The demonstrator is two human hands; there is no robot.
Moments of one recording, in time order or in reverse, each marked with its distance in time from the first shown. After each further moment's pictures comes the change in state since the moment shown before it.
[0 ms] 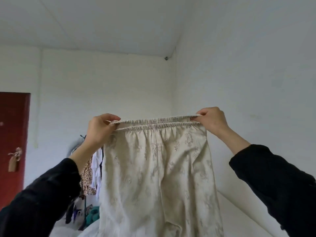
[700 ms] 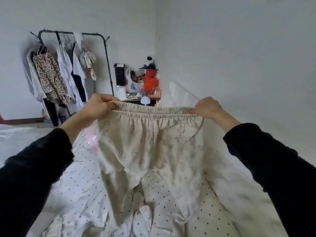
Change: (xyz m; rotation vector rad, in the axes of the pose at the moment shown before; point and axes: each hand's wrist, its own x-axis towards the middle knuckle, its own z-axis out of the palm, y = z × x) left_hand -0.178 -0.136 0.100 -0.067 -0.657 -0.499; right_hand -0.148 0.201 0.094 -0.487 -0.618 0.531
